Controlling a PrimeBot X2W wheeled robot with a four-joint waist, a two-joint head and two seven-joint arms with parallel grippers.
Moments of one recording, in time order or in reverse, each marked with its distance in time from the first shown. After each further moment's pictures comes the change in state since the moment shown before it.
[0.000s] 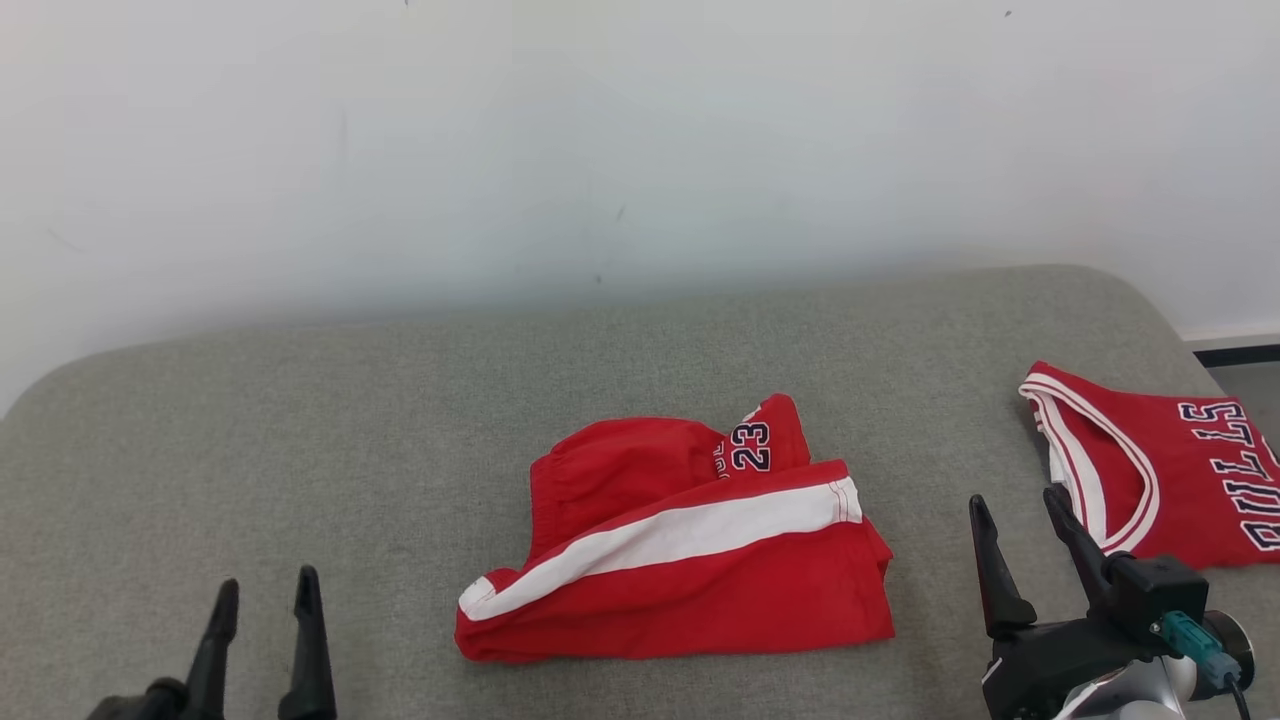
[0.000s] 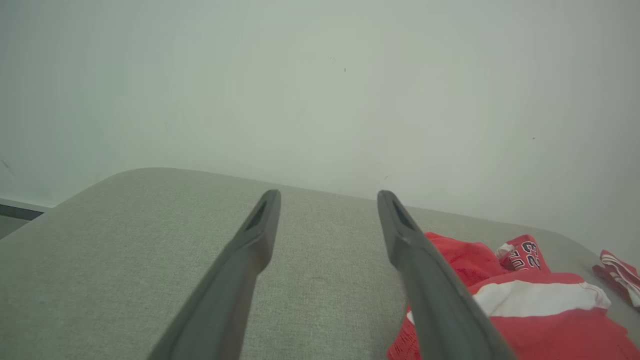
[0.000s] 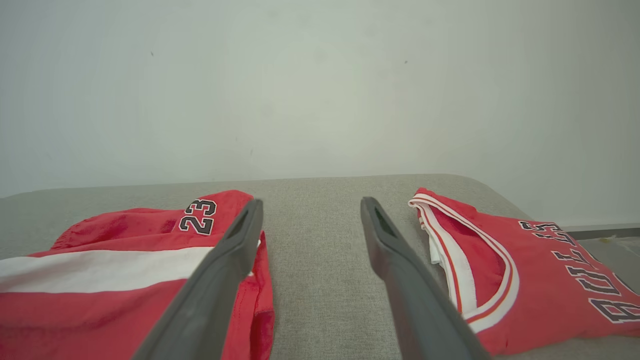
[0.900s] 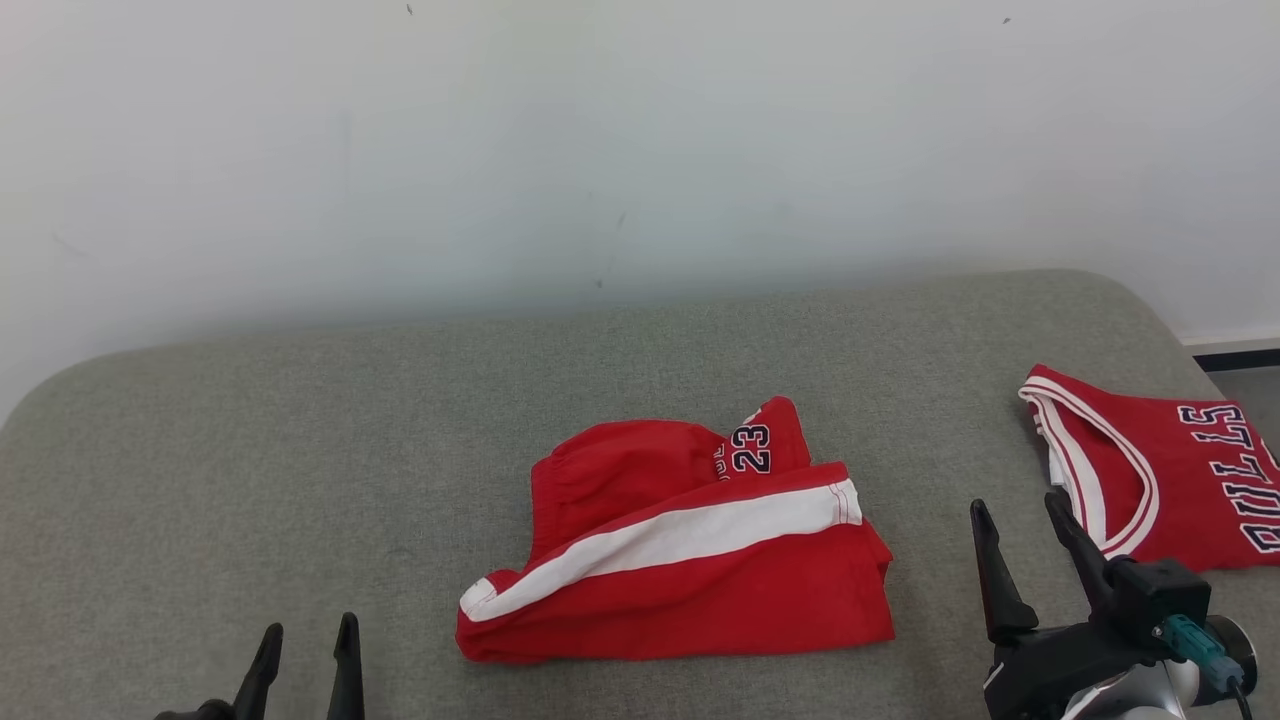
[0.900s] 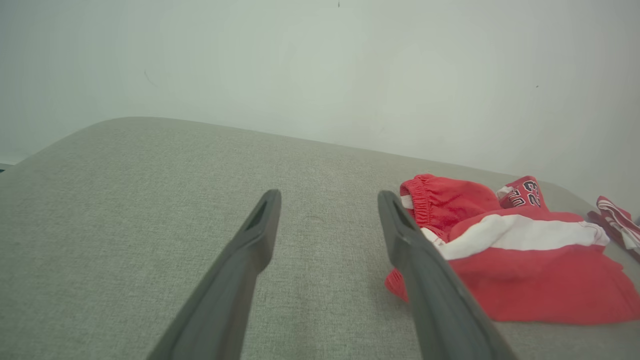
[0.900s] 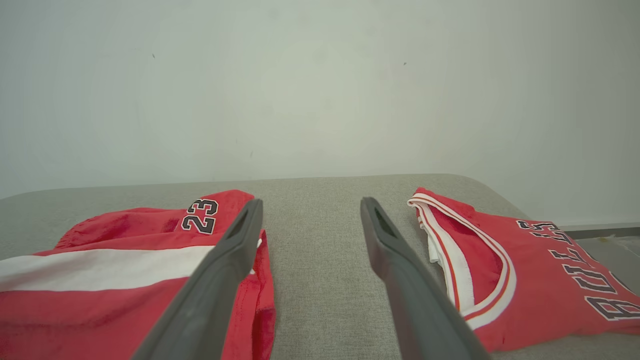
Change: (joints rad) left arm -0.006 -0.003 -0.031 0.143 0.019 -0.033 0.000; right arm 0.018 0.001 -0.007 -0.027 -0.002 0.000 0.017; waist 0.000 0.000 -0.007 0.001
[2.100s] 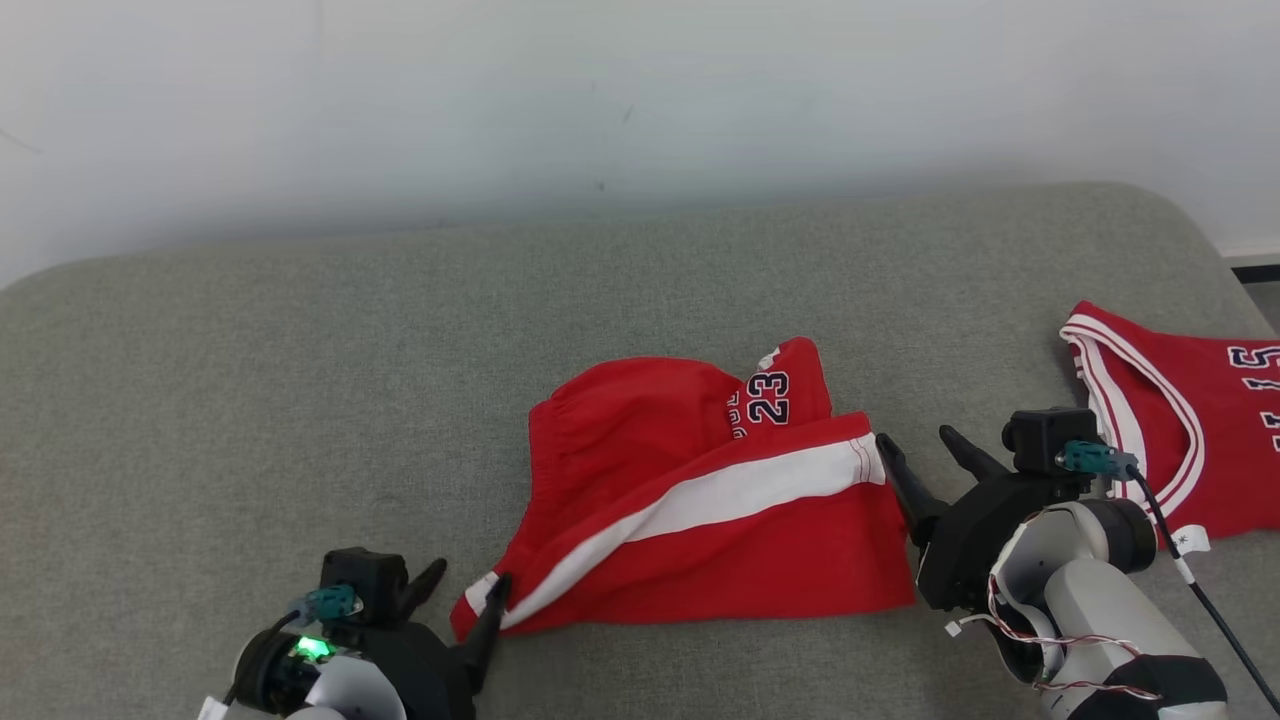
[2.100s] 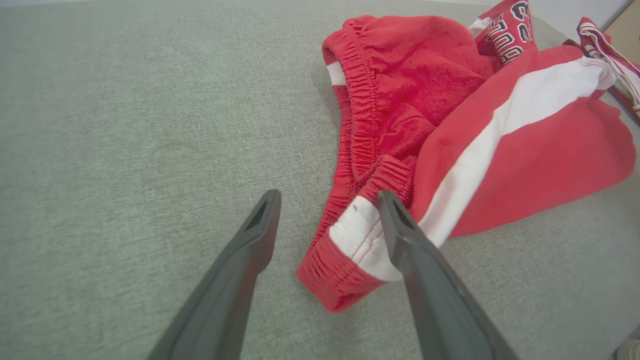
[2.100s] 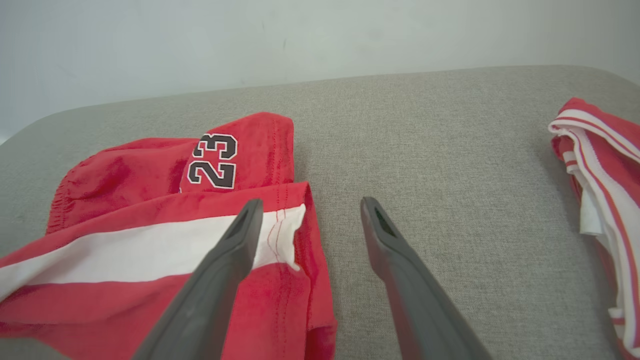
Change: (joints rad) left arm -0.344 0.123 -0.422 0.259 -0.137 -0.007 0.260; right arm -0.339 -0.053 0.259 0.272 0.270 0.000 0.277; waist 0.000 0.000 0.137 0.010
